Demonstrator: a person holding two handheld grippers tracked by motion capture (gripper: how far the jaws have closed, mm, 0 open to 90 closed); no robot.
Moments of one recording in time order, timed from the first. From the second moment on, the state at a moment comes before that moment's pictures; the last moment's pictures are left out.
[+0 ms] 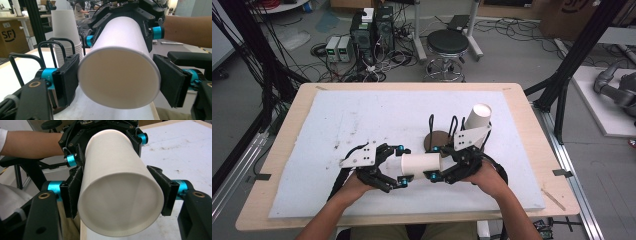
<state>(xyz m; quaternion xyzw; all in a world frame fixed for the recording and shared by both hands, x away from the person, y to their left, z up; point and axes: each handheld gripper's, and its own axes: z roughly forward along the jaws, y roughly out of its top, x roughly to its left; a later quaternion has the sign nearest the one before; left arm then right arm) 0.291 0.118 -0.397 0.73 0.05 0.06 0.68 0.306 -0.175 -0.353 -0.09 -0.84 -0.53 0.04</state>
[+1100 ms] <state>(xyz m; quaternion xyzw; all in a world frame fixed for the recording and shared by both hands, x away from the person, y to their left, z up) 0.300 0.114 -0.353 0.86 0.05 0.08 0.51 0.292 -0.162 -0.321 -0.04 -0.92 -0.38 -0.12</state>
